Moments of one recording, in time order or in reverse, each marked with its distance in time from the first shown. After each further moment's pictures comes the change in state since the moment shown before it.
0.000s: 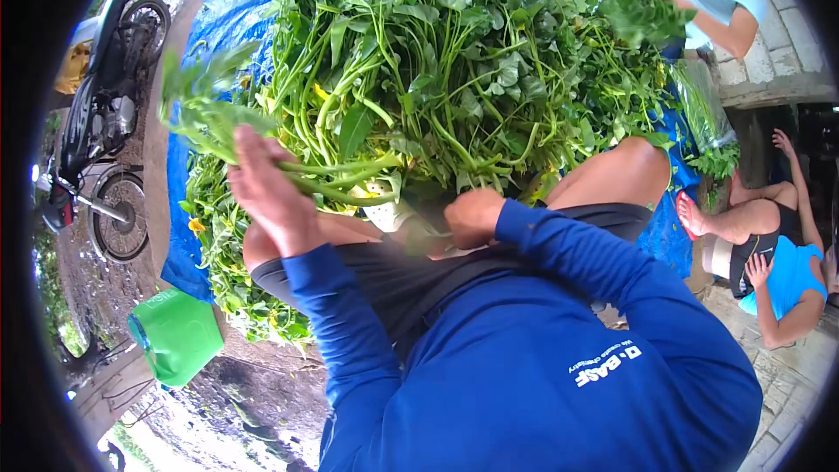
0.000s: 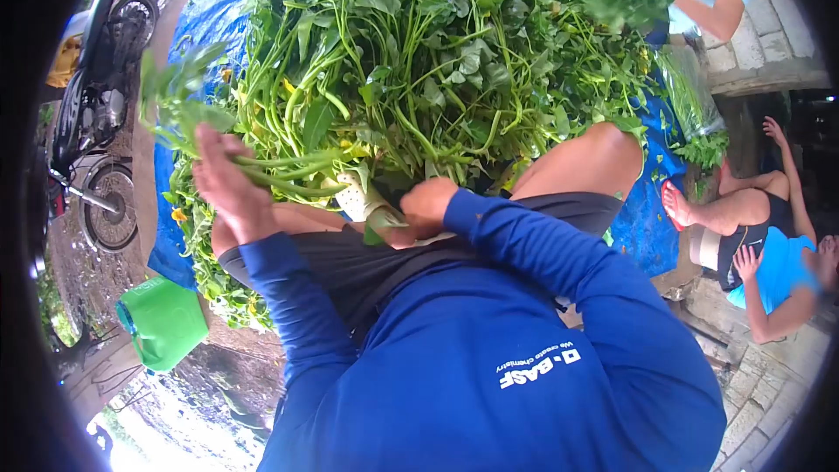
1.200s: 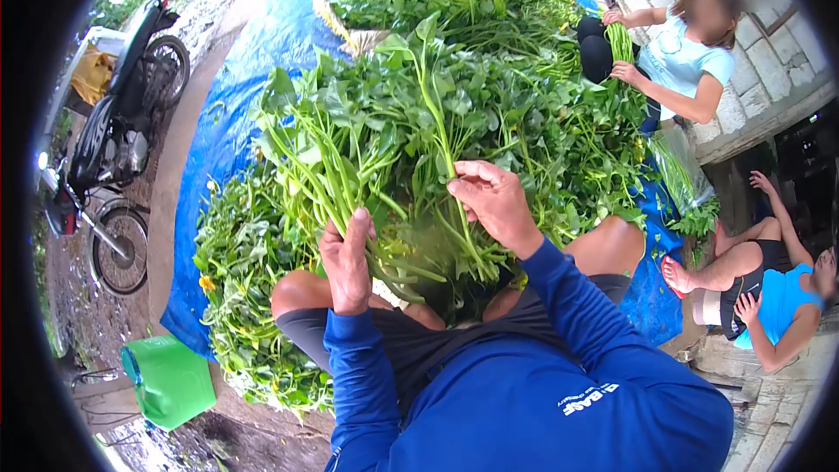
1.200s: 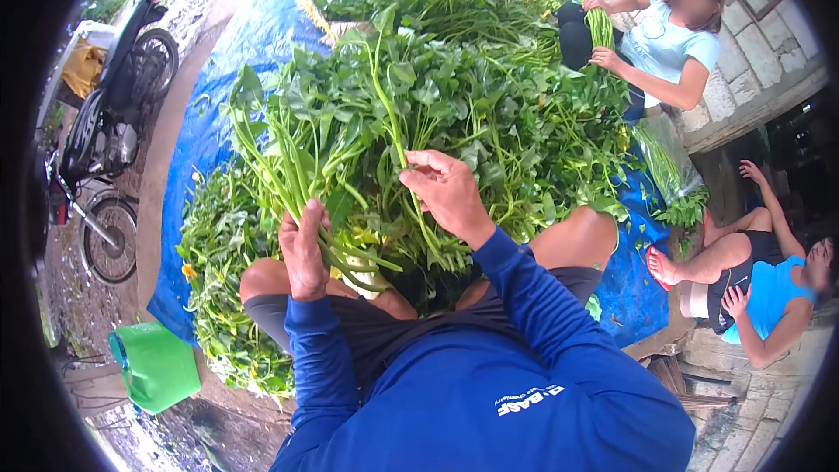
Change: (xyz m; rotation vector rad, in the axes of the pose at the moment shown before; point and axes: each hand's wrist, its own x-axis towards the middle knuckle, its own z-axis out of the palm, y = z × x) left_hand -0.021 -0.038 -0.002 -0.014 -0.497 -0.201; right_hand -0.021 0.034 -0.100 1.380 1.035 -0.362
